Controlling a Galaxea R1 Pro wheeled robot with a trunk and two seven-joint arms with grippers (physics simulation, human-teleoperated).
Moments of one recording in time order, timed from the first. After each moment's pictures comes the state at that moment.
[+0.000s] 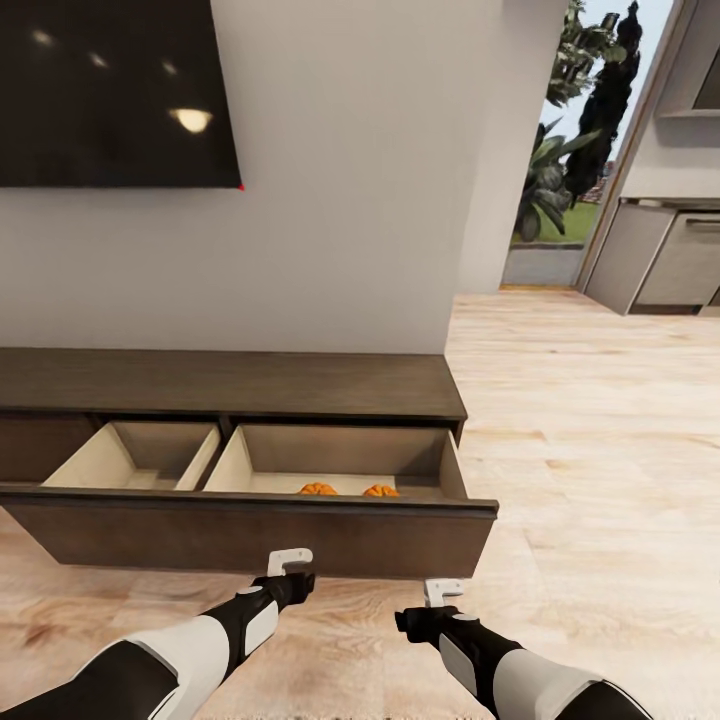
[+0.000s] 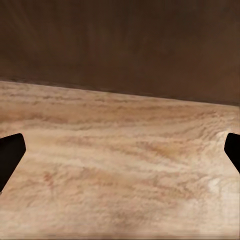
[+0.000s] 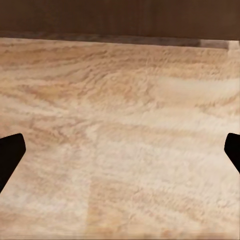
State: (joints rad) left arm -0.80 -0.13 -0.43 0.03 0.53 -0.06 0.03; right arm -0.71 0.14 0.44 -0.04 -0.43 0.02 0.02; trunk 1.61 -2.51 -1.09
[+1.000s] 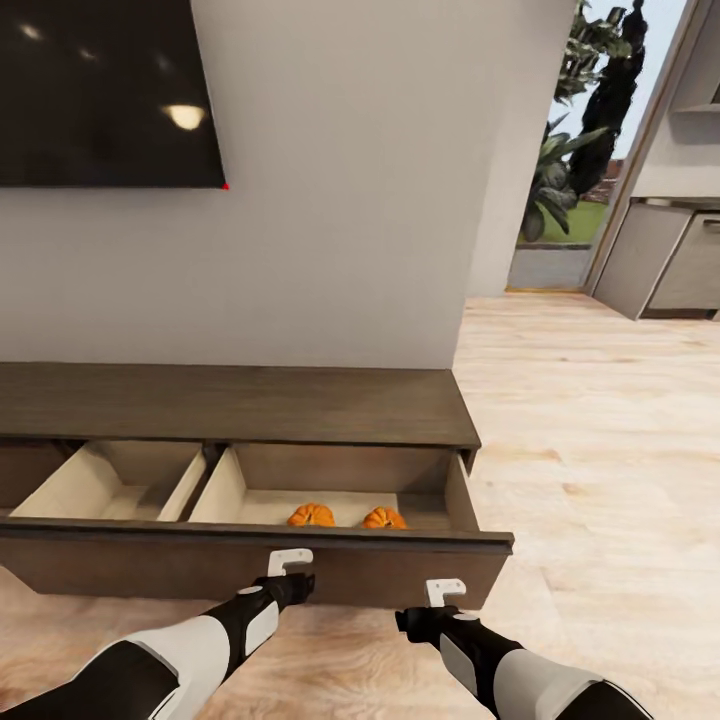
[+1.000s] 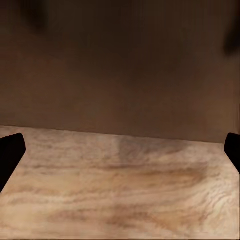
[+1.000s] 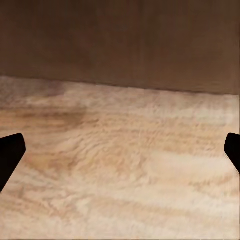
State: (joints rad) left arm -0.80 -0.13 -0.43 0.03 0.53 -0.06 0.03; right arm -0.71 0.13 0.44 -0.04 -0.43 0.02 0.02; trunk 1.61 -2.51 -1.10
